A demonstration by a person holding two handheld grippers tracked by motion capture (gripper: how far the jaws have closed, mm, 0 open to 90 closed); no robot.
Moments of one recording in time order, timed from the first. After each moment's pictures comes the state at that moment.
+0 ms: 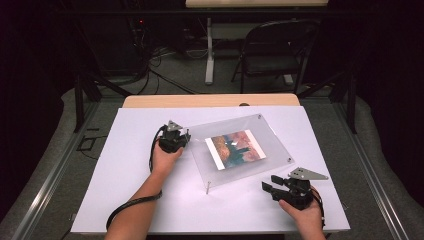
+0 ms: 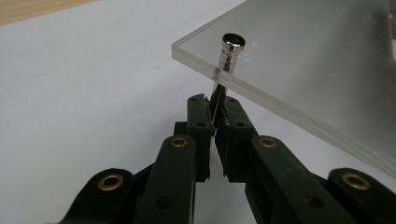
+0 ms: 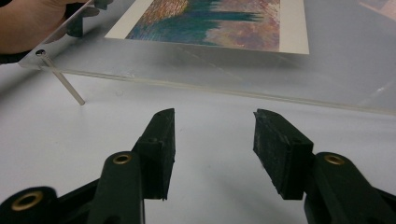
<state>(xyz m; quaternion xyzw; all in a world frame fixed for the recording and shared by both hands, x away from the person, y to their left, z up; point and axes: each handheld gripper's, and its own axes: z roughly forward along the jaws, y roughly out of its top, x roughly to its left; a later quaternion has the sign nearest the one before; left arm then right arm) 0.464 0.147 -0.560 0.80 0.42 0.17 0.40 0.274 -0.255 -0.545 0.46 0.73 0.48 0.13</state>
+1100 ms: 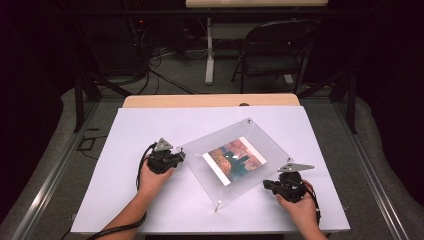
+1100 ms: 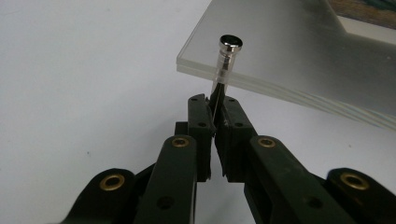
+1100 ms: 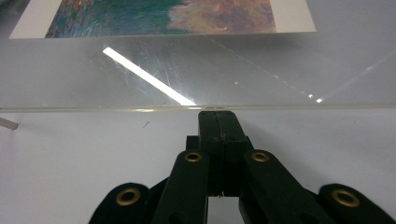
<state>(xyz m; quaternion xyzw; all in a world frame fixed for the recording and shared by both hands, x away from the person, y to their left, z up) 0.390 0.172 -0.557 0.81 0.39 0.13 0.41 0.296 -0.243 -0.550 0.48 0.78 0.39 0.10</state>
